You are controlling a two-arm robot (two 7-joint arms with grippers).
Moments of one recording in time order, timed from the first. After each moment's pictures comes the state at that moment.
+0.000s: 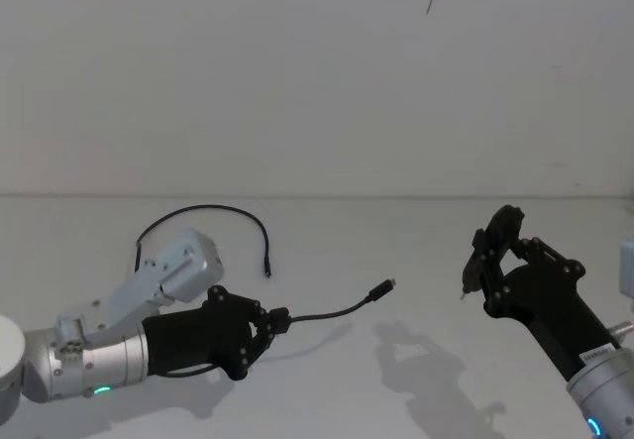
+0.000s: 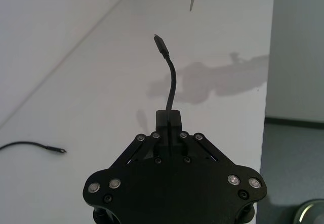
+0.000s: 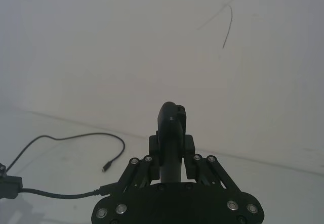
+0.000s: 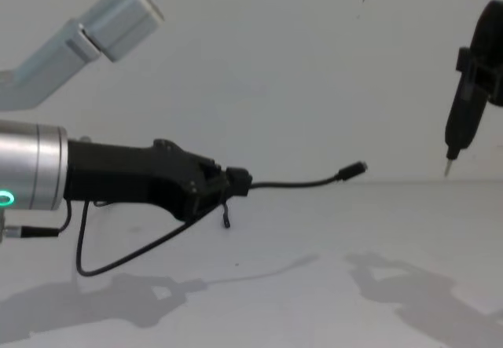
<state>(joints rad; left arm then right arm) -0.50 0.56 0.59 -1.49 -0.37 0.04 -0.71 0.02 0.35 -0.20 -1.85 0.27 0.01 0.12</state>
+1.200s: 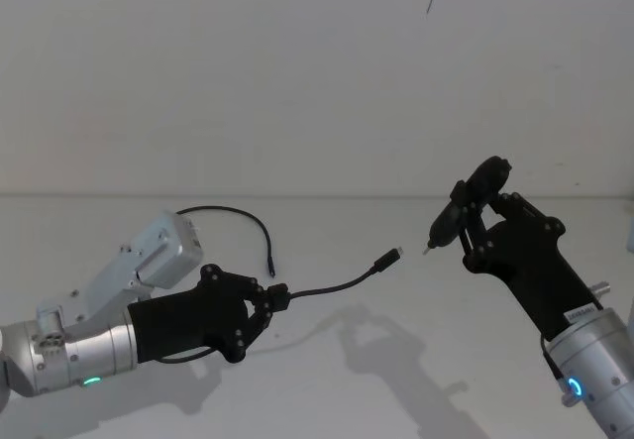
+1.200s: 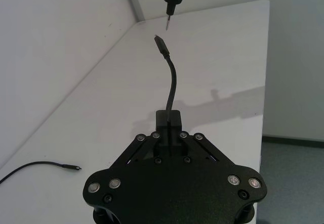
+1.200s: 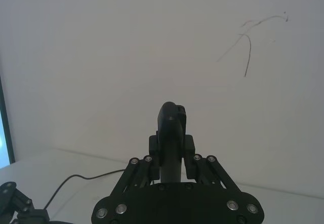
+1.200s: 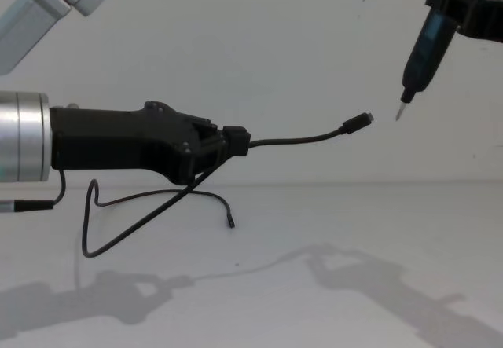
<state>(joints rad) -0.47 0.58 0.55 -1.55 -0.41 -0.02 -0.71 0.09 0.27 -0.20 -1.83 0.36 -0.01 0.21</state>
